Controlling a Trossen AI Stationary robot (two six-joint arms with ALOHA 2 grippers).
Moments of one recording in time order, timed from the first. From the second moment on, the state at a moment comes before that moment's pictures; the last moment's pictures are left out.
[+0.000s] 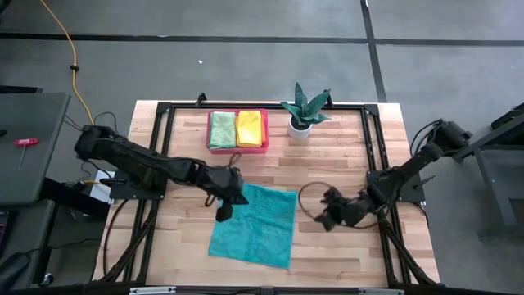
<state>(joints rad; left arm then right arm) -0.08 1.42 0.76 -0.04 0.12 -0.29 0.63 1.23 0.49 -0.05 0.27 1.49</state>
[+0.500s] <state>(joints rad) 0.06 1.14 0.45 0.08 -0.08 -0.56 0.41 1.19 0.41 0.11 0.34 1.30</state>
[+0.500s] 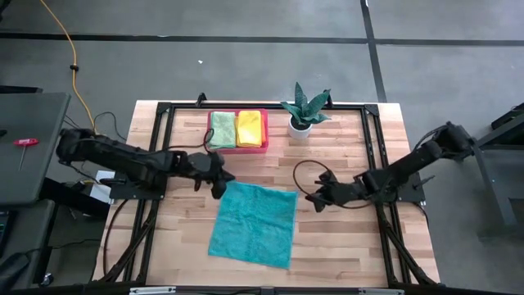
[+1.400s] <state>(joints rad) 0.22 1.47 0.47 0.02 0.13 -0.68 0.26 1.19 0.41 0.06 0.32 1.15</state>
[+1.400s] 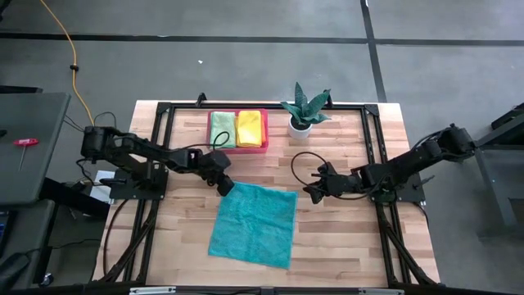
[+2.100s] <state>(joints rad) 0.21 1.47 0.47 0.02 0.11 -0.64 0.21 1.52 0.46 0.20 0.28 1.51</state>
